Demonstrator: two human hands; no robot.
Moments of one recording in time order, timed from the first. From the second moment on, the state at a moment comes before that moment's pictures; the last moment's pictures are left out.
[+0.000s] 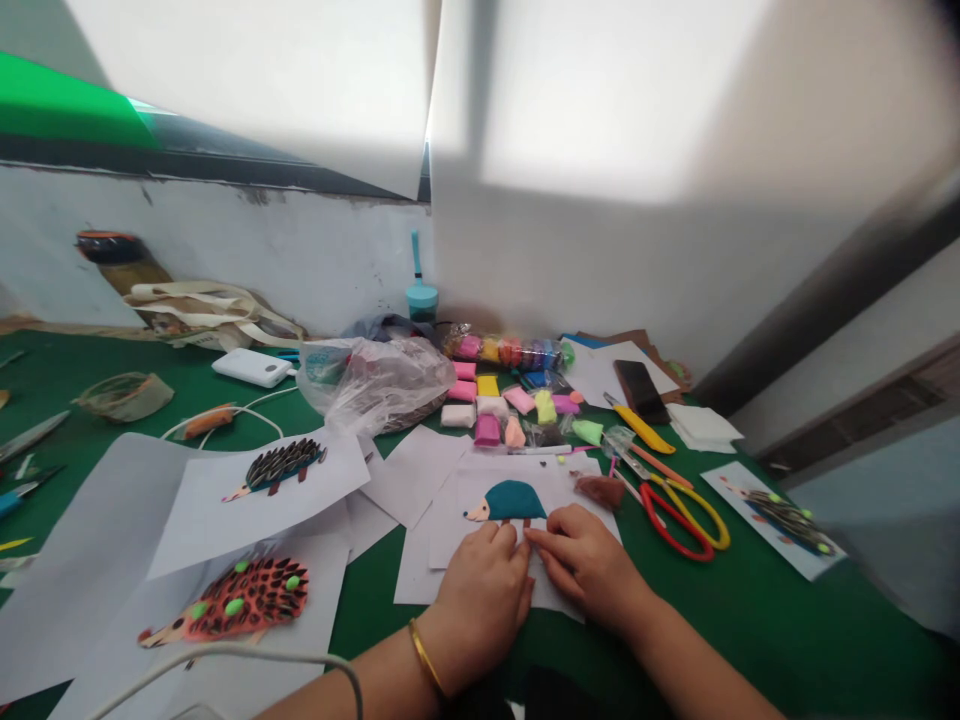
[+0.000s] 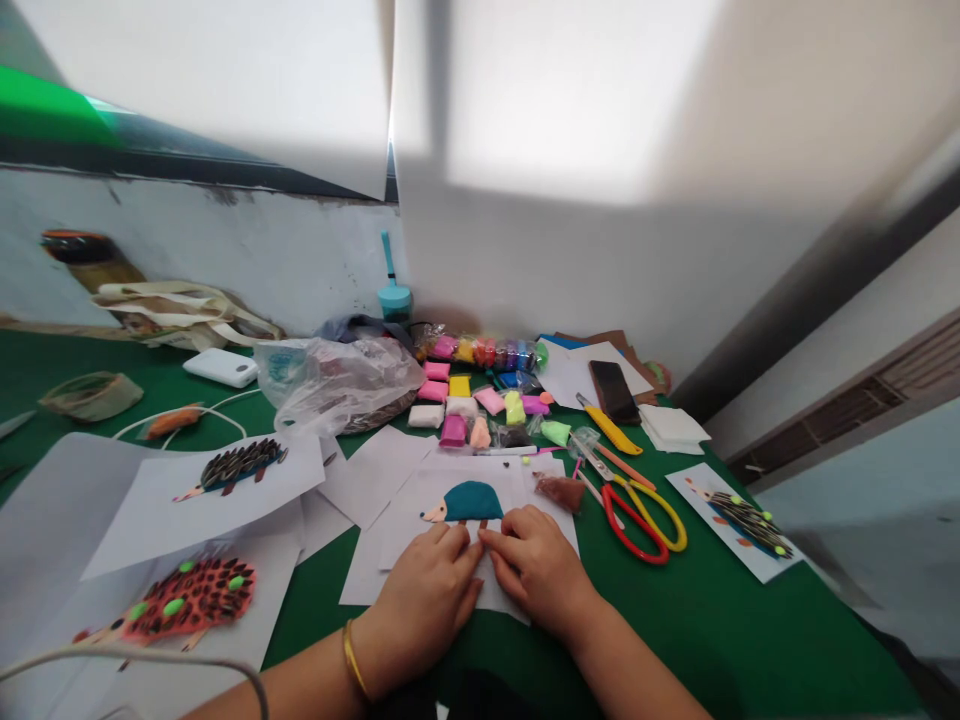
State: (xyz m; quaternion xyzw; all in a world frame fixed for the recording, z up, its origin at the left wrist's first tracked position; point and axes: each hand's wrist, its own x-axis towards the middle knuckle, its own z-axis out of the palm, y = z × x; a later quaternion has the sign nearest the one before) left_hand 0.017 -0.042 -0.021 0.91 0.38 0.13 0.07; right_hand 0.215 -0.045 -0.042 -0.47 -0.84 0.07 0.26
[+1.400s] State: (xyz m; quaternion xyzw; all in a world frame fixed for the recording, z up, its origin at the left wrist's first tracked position) left_hand 0.016 -0.043 -0.019 0.91 0.38 0.12 0.08; right_hand 0.218 -0.043 -0.044 -0.48 -0.84 0.06 0.26
